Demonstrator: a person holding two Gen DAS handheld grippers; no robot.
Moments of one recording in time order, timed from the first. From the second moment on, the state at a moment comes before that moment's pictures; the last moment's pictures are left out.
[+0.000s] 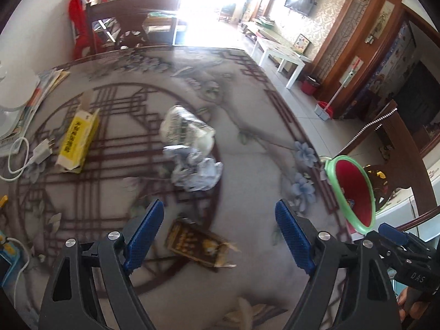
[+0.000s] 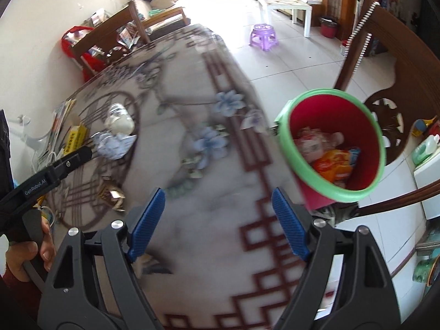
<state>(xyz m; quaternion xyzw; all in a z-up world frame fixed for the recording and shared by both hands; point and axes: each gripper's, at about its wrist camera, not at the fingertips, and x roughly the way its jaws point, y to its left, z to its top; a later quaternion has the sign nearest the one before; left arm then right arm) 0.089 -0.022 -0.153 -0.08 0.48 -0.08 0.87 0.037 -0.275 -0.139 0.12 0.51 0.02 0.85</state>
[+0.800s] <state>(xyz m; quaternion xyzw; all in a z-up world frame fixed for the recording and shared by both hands) 0.238 0.158 -0.247 -0.08 0.51 0.05 0.85 0.106 -0.140 -0.161 0.05 0.56 0.06 0.82</state>
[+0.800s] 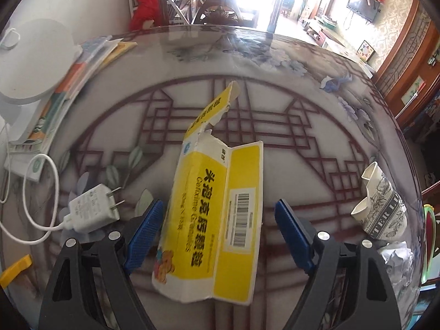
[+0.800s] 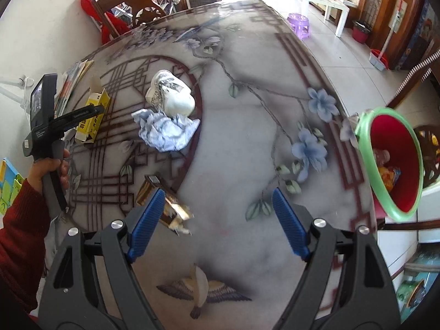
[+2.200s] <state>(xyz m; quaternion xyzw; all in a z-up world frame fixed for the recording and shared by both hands) 0.165 0.169 -0.237 -0.16 0.51 0.05 0.84 0.275 -0.049 -0.222 -0.01 0.60 0.19 0.78</state>
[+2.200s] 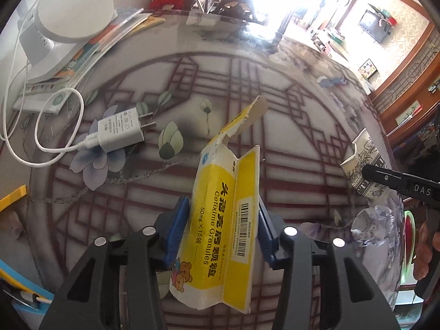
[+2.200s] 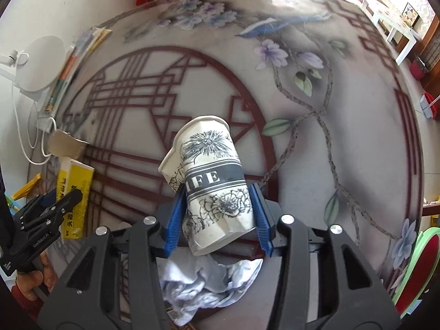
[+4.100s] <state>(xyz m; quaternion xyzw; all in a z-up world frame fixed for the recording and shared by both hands) 0.091 -0.046 -0.139 -0.06 0.46 -0.12 0.88 0.045 -0.249 -0.105 0.13 0.47 0.03 0.87</state>
